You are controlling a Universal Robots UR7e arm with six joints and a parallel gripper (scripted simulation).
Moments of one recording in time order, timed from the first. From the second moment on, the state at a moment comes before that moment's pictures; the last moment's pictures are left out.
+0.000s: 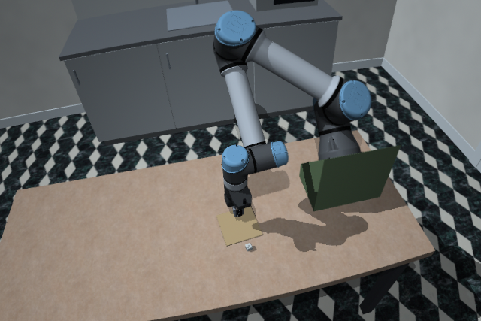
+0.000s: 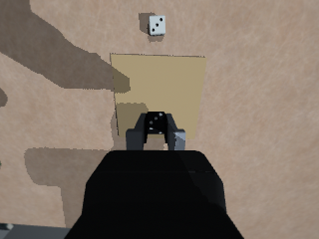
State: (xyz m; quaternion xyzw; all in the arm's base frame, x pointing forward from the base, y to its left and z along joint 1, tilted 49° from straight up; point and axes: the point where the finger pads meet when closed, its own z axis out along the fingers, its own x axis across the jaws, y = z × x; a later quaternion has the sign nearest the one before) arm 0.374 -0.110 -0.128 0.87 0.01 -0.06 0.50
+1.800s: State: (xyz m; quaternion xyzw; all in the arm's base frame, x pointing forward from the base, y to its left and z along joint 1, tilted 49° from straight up) arm 0.376 -0.117 -0.121 0.97 0.00 -0.06 0.22
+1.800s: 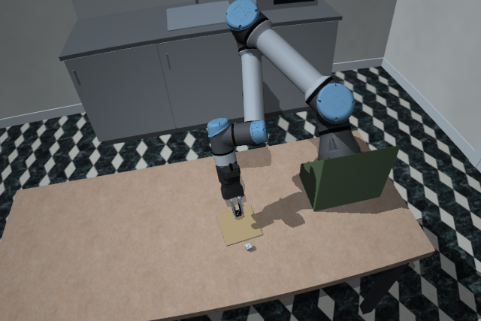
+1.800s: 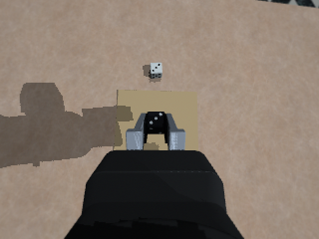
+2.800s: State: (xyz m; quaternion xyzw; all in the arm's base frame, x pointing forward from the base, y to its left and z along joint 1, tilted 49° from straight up) arm 0.376 -0.123 -0.118 1.00 -0.01 -0.05 0.05
